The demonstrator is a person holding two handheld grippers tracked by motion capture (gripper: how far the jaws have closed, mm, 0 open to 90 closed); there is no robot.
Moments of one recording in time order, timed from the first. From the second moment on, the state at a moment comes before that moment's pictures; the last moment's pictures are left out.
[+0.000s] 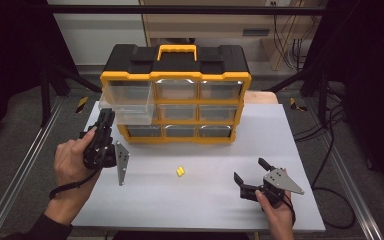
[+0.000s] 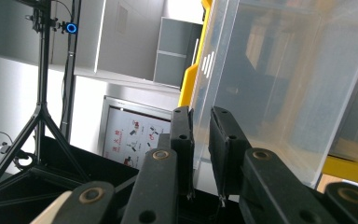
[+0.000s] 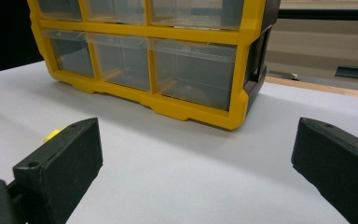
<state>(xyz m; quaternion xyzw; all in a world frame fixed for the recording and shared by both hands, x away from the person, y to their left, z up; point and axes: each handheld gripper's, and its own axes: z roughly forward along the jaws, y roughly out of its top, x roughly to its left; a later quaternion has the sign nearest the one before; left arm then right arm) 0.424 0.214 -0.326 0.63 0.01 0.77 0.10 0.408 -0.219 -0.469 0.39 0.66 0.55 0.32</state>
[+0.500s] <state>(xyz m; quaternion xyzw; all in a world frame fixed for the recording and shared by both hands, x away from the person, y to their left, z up) 0.416 0.212 -0.326 0.63 0.02 0.77 0.11 0.408 -0.218 -0.469 0.39 0.66 0.55 0.32</state>
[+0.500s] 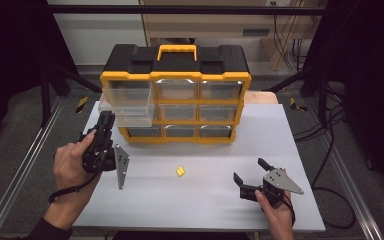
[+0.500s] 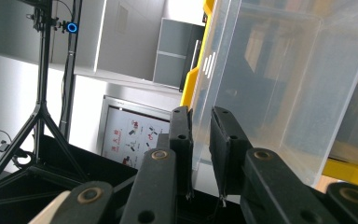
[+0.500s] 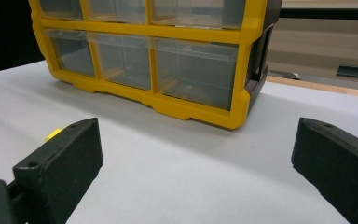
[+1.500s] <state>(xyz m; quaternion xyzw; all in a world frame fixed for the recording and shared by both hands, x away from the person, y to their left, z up) 0.416 0.229 -0.335 0.64 0.14 0.72 0.22 0.409 -0.217 -0.471 0.39 0.66 0.55 0.32</state>
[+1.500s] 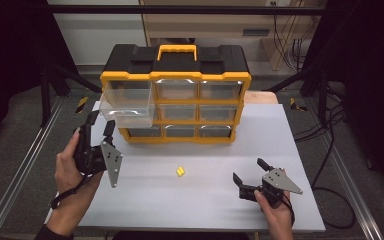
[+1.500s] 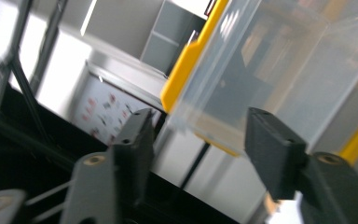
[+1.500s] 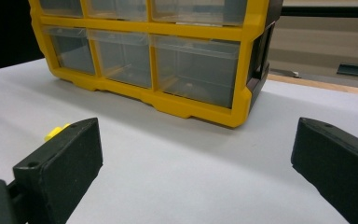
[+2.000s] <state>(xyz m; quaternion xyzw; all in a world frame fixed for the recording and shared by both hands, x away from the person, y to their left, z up) 0.423 0.263 -0.414 0.66 0.35 0.52 0.42 0.409 -0.217 -0.473 0.40 0.67 0.55 0.32</state>
